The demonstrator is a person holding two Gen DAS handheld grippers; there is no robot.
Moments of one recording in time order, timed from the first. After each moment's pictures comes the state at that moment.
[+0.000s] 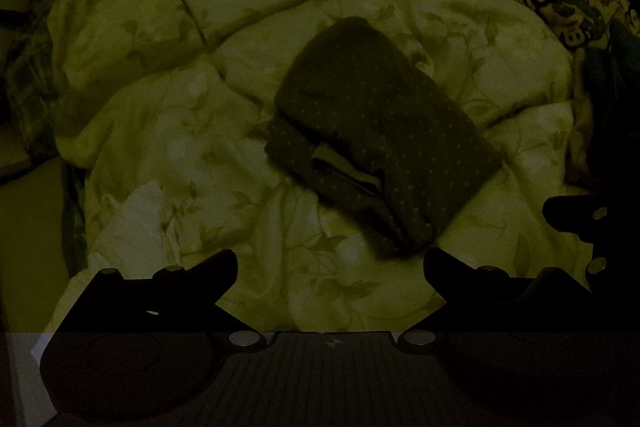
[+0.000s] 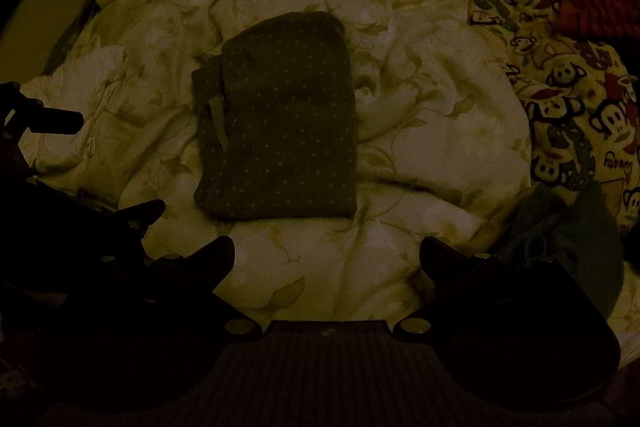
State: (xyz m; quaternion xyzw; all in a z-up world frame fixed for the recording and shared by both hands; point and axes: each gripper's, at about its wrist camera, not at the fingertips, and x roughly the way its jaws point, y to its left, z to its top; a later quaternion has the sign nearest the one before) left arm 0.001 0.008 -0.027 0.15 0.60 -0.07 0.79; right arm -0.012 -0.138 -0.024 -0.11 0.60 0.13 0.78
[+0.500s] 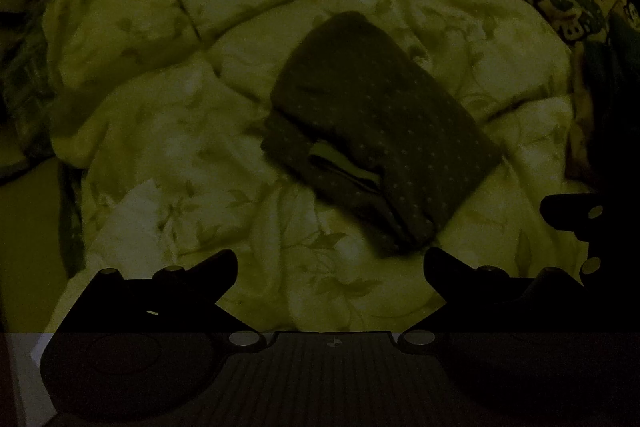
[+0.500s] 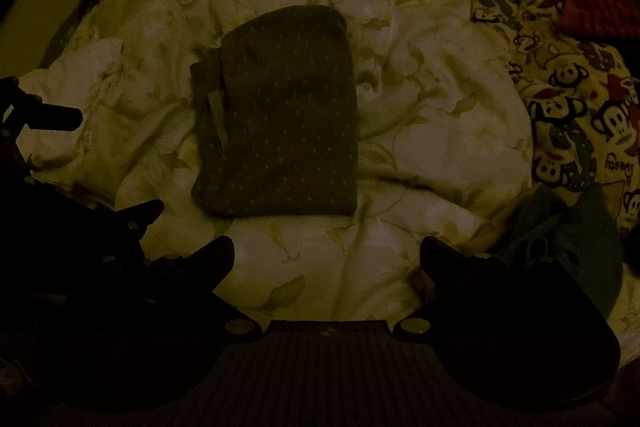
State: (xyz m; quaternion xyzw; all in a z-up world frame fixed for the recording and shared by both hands) left arm 0.002 0.011 -0.031 0.15 0.60 -0.08 0.78; right arm -0.010 -0.133 -0.028 -0.12 0.61 0.13 0.78
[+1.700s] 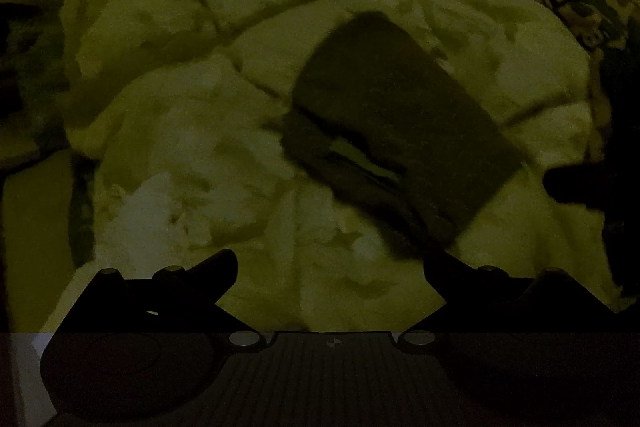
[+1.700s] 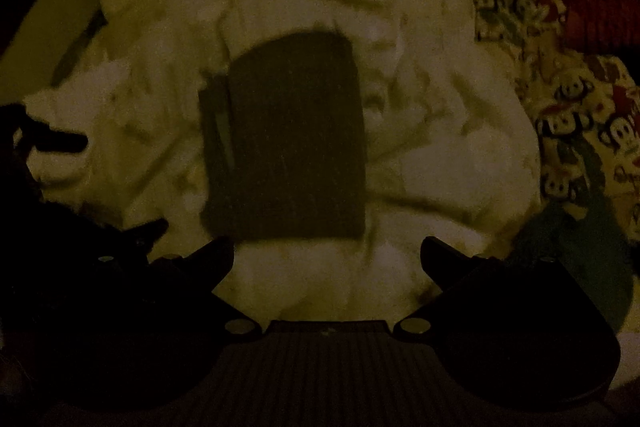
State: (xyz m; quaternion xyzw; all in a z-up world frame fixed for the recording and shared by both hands) left arm -0.003 0.017 -0.038 0.14 0.59 -0.04 0.80; right arm -0.007 -0.137 -0.026 -0.09 0.57 0.15 0.80
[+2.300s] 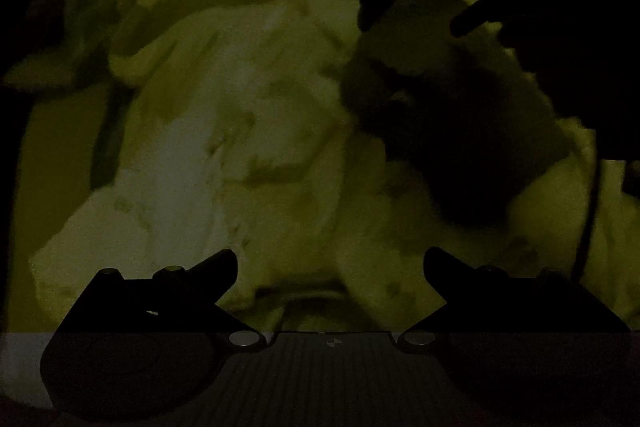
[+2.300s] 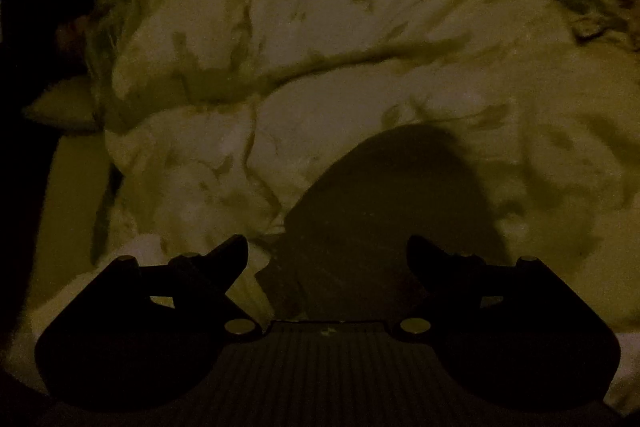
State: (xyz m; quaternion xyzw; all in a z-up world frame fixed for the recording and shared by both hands) left arm -0.030 0.053 -0.054 0.10 0.61 0.04 0.79; right arm 0.127 -0.067 -0.107 0.11 0.55 0.18 0.81
